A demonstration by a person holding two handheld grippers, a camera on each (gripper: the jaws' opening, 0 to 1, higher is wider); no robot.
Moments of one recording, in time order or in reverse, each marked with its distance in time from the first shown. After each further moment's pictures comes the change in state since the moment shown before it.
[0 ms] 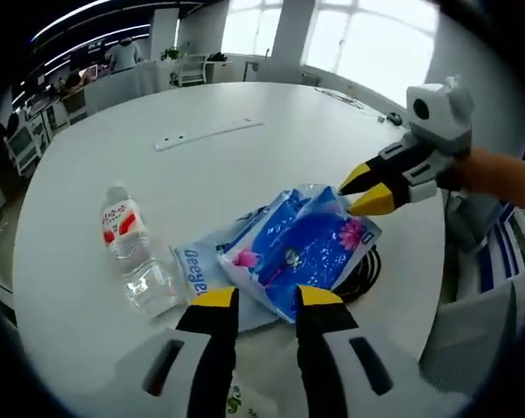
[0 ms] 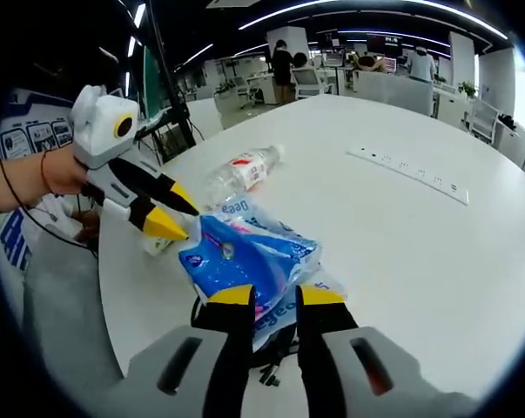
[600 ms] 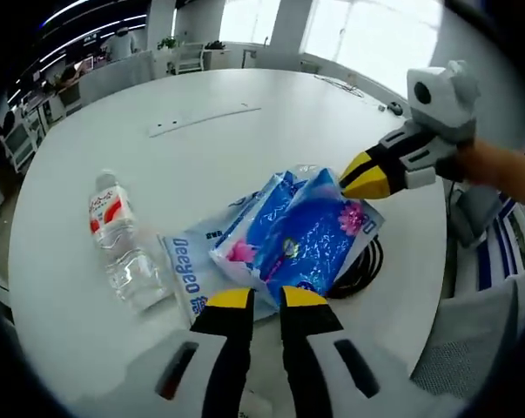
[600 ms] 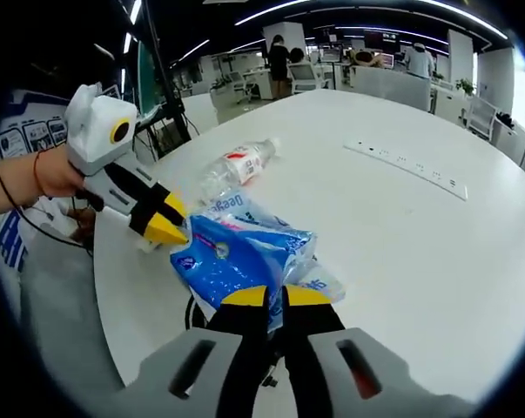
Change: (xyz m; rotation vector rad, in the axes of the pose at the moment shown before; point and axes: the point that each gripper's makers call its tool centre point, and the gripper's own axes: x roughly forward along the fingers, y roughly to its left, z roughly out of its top) left arm 0.009 -0.005 -0.010 0.003 0.051 -0.008; right arm 0.005 -0.004 -0.005 0.010 0.025 -0.018
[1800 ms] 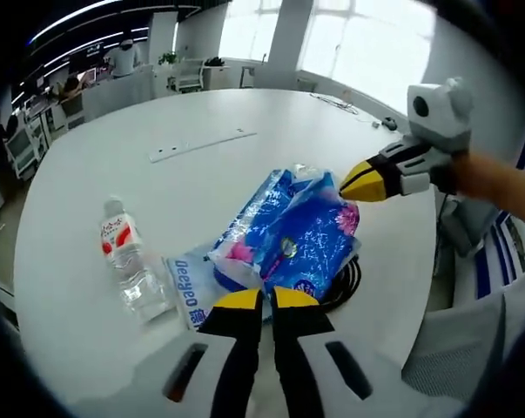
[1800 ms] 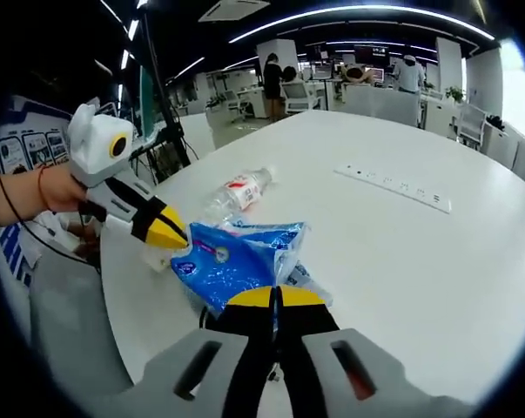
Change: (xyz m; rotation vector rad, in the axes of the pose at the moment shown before) left arm -0.029 -0.016 0.027 0.000 -0.093 -0.012; right arm -0.040 0.004 0.025 0.017 -0.103 -0.026
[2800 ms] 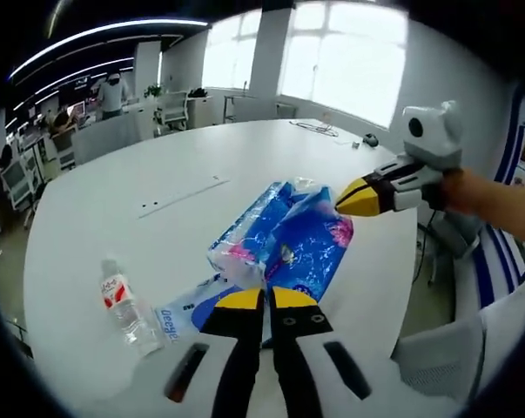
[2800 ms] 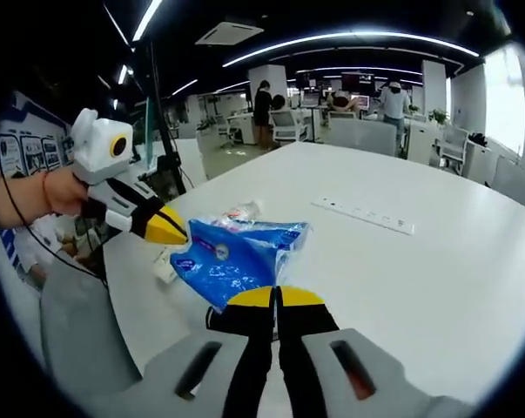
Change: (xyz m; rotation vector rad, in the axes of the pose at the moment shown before) left arm -0.029 -0.058 0.069 0.100 -0.137 -0.040; right arm -0.085 -0.011 0.024 -0.012 -0.139 -0.091
